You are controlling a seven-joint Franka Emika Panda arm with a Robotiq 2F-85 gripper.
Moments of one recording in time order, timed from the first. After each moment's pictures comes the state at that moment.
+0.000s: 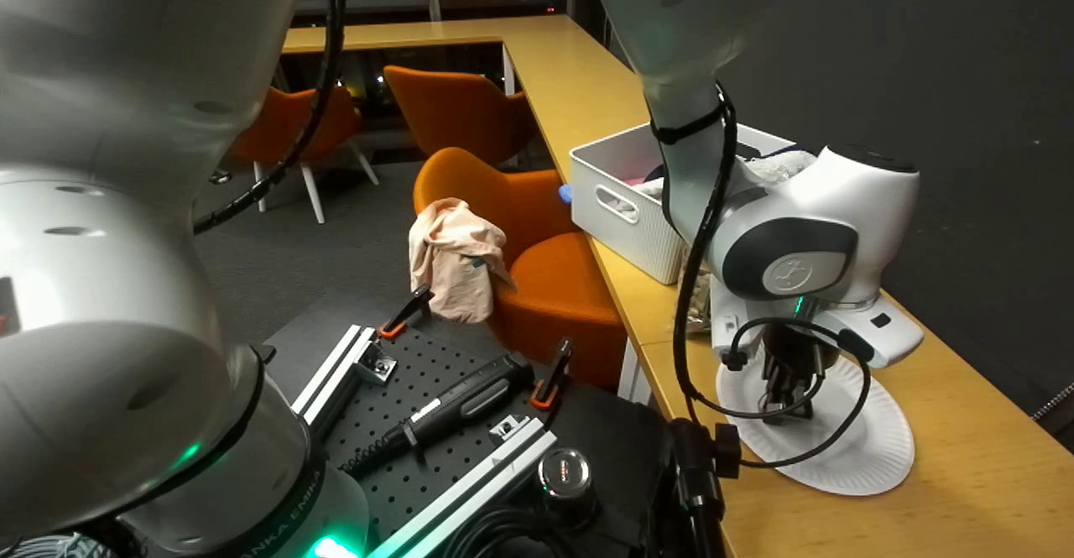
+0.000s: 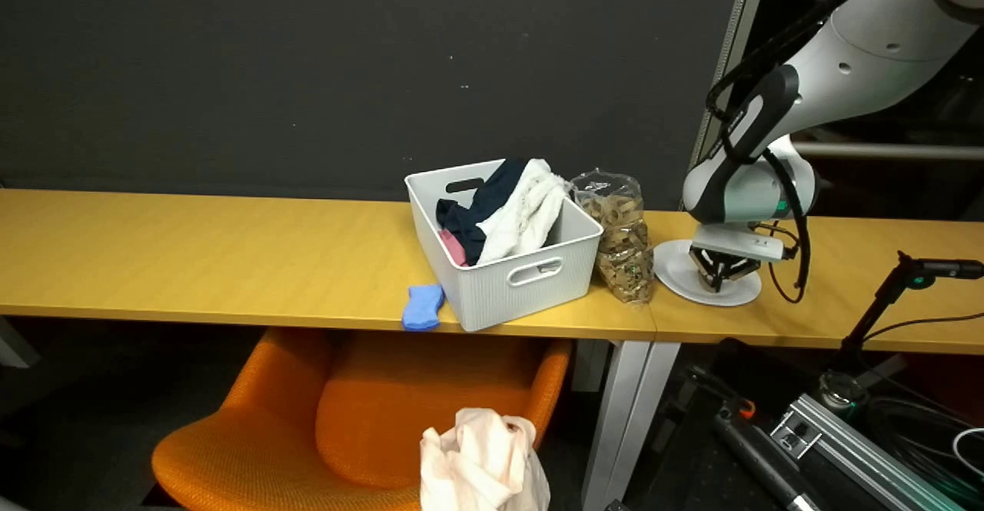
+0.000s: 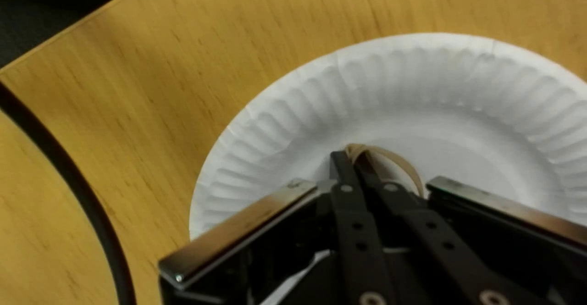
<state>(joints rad) -0.31 0.63 -0.40 -2.13 0.29 2.71 0.42</state>
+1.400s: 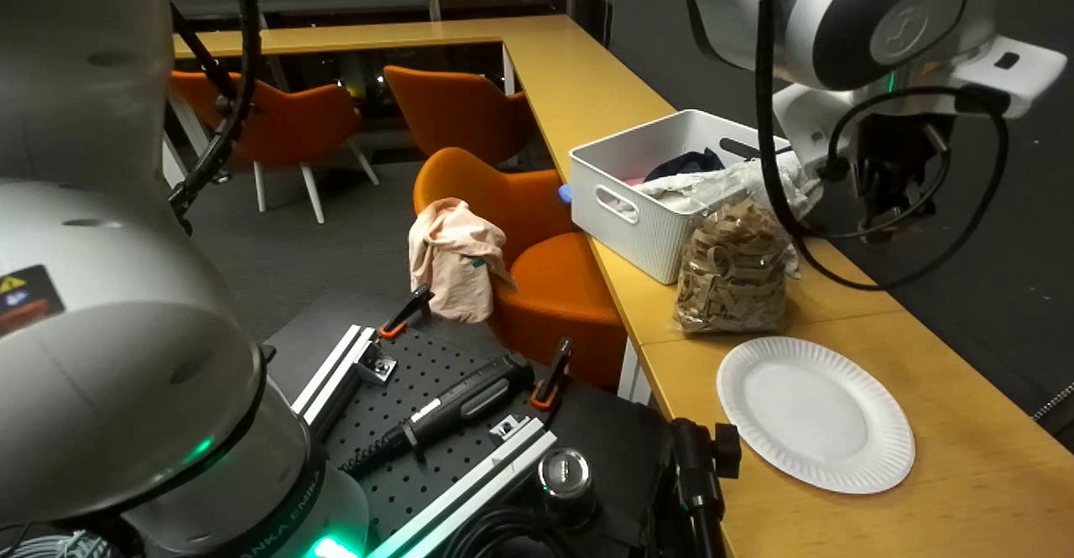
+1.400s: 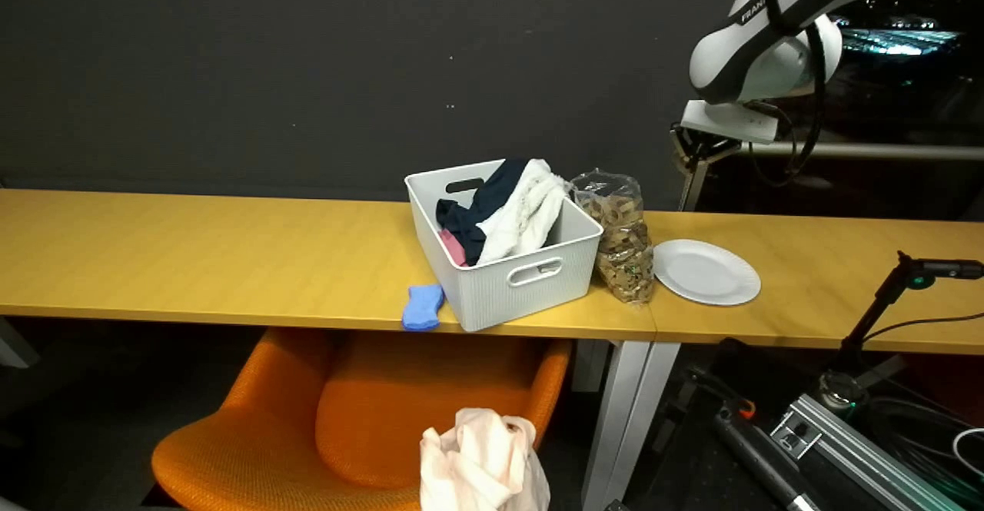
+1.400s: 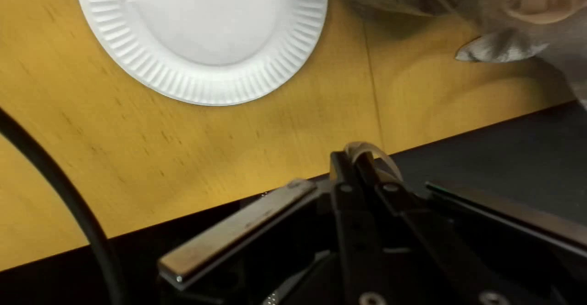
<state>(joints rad) -0.20 0.31 -0.46 -2.03 0.10 2.64 0.49</state>
